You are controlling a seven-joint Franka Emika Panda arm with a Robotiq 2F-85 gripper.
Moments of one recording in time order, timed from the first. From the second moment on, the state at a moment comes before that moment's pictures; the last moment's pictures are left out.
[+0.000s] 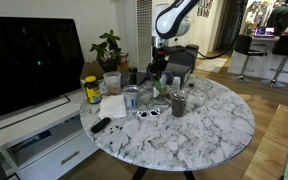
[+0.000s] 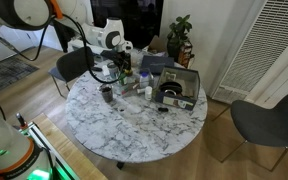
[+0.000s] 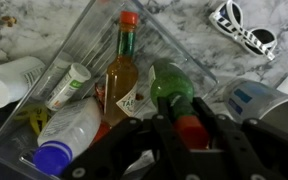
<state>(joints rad) 0.12 0.50 0.07 -1.84 -0.06 2.41 0.13</state>
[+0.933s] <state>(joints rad) 0.05 0.13 0.03 -2.04 0.08 2.29 0.14</state>
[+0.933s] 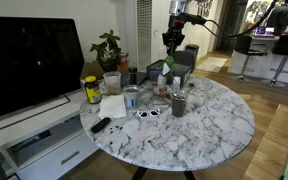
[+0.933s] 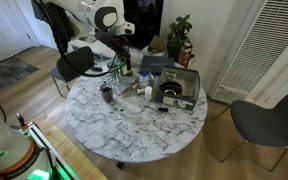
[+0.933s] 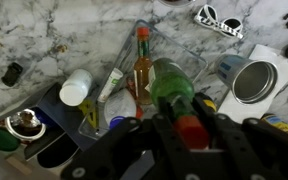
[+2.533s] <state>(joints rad) -0.12 0.15 -0.13 -2.32 0.09 2.63 0.39</state>
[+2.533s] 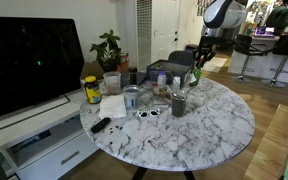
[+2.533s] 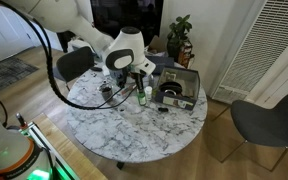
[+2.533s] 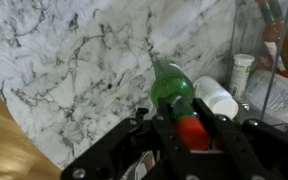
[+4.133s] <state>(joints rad) -0.09 0.50 -0.17 -2.01 0.15 2.68 0.51</state>
